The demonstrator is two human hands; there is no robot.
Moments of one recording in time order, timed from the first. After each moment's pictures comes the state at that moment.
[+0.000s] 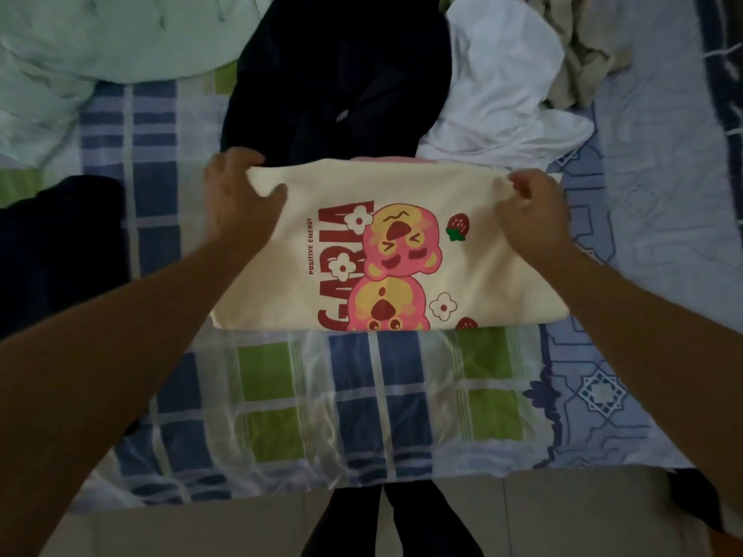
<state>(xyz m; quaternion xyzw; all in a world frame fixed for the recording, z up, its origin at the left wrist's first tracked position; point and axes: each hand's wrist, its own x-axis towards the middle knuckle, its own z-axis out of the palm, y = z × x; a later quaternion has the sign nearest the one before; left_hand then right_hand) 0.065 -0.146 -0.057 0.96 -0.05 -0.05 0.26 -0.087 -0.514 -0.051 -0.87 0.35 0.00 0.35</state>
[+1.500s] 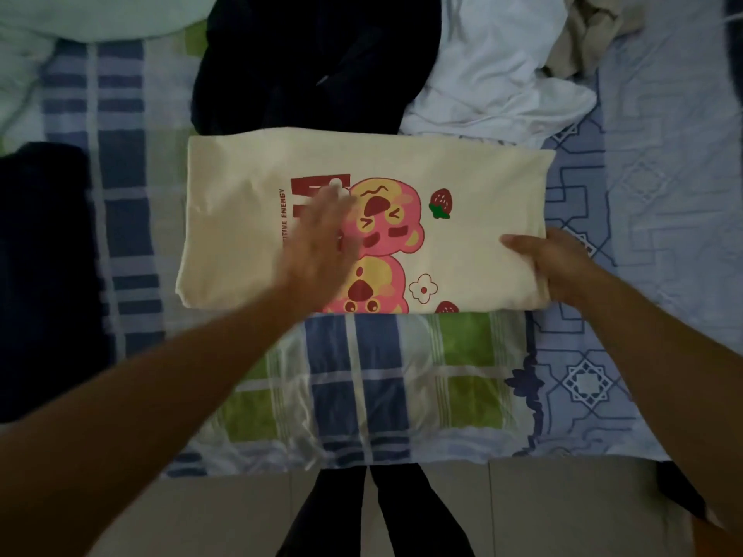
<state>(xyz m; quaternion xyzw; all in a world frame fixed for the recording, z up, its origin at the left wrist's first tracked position) -0.054 -0.221 -0.084 0.92 -0.24 -0.12 0.30 -0.168 -0.569 -0.103 -0.62 0.47 0.15 0.61</state>
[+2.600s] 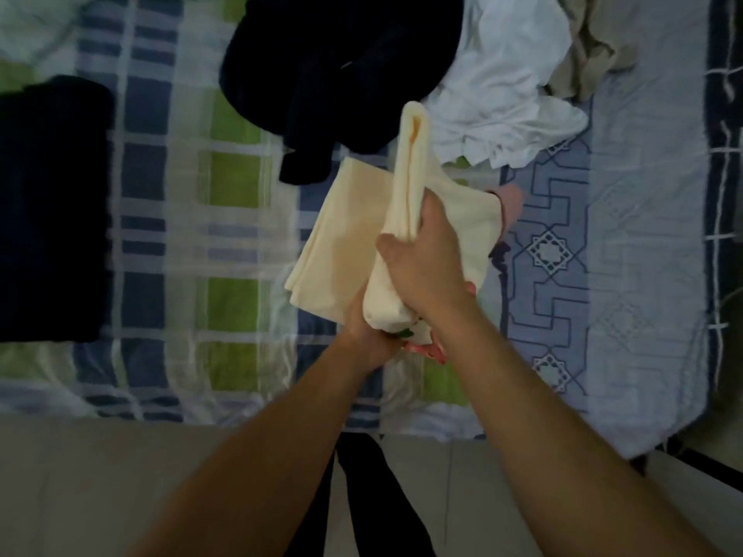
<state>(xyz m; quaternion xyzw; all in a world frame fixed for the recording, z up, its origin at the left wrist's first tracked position) -0.195 -0.278 -0.057 0.35 0.33 -0.45 0.75 -0.154 -0.374 0.015 -0.80 0.26 0.06 0.53</state>
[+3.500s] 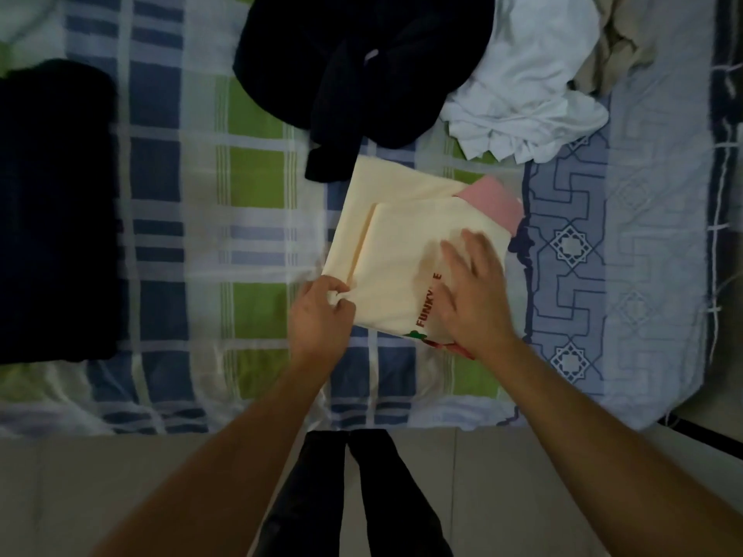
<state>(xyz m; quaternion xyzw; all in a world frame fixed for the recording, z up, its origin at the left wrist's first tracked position) -0.176 -0.156 -0.086 0.87 0.12 -0.26 0.39 -0.212 -0.395 -0.058 -0.98 0.09 0.12 0.15</state>
